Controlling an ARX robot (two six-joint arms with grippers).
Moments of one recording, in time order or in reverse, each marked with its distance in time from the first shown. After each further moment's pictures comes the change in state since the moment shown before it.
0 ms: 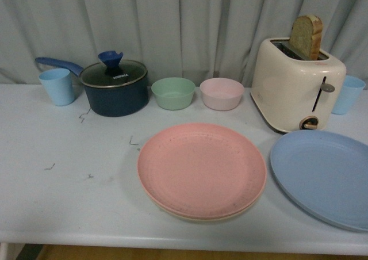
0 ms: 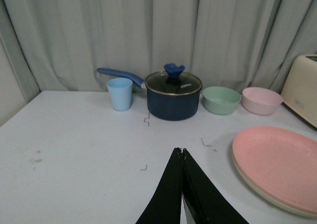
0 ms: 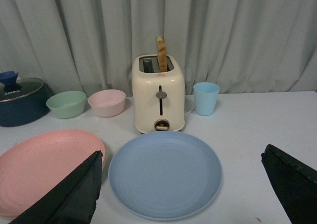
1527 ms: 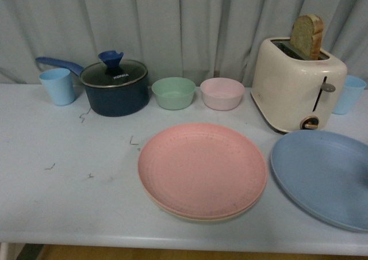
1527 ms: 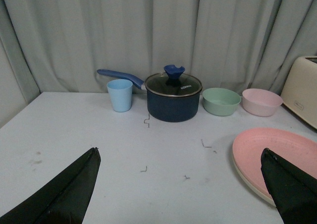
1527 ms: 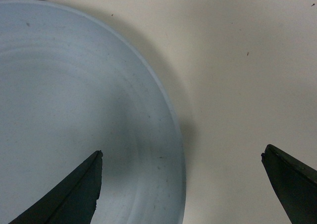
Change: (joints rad) left arm 0.000 0.000 0.000 0.005 0.000 0.000; right arm -0.247 2.011 0.943 0.201 -0.068 -0.030
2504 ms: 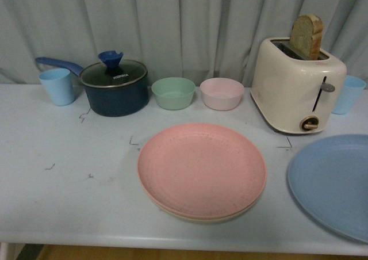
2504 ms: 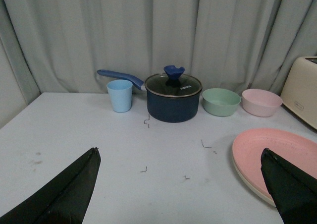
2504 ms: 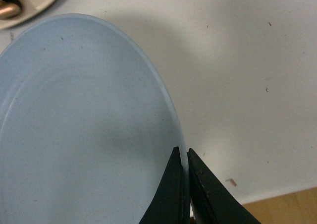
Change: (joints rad) left arm 0.000 0.000 0.000 0.000 0.000 0.000; right arm -0.097 -0.186 -0.110 -0.098 -0.122 0.046
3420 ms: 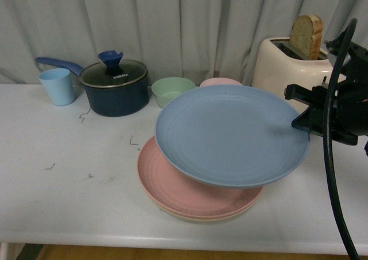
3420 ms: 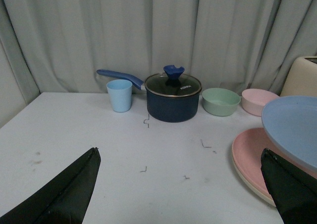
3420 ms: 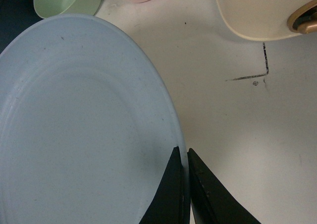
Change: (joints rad) left arm 0.000 0.000 0.000 0.000 0.000 0.000; right arm 0.489 0.052 0.152 0.062 -0.016 0.350
